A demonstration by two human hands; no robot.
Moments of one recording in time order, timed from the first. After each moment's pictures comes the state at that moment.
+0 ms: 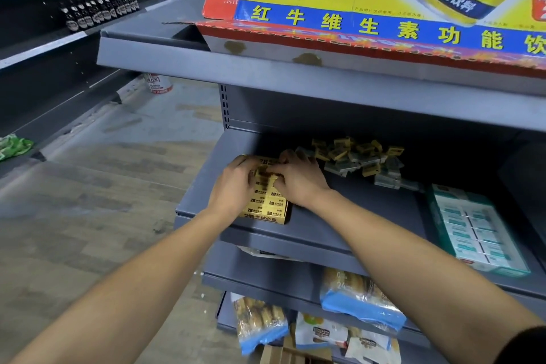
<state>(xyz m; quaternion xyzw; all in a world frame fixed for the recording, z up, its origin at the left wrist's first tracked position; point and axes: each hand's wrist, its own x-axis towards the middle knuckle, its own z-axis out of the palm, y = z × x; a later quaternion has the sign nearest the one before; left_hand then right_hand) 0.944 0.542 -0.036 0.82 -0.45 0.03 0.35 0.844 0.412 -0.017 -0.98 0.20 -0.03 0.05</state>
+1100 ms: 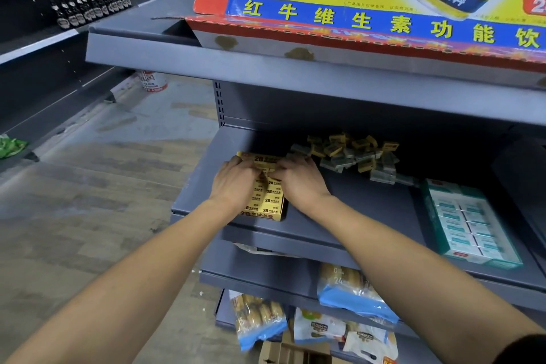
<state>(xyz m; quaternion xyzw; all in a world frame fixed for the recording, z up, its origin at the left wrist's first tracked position) 0.940 0.533 -0.030 0.86 -0.51 0.06 0.07 0.833 0.410 -0.034 -0.98 0.17 -0.06 -0.02</state>
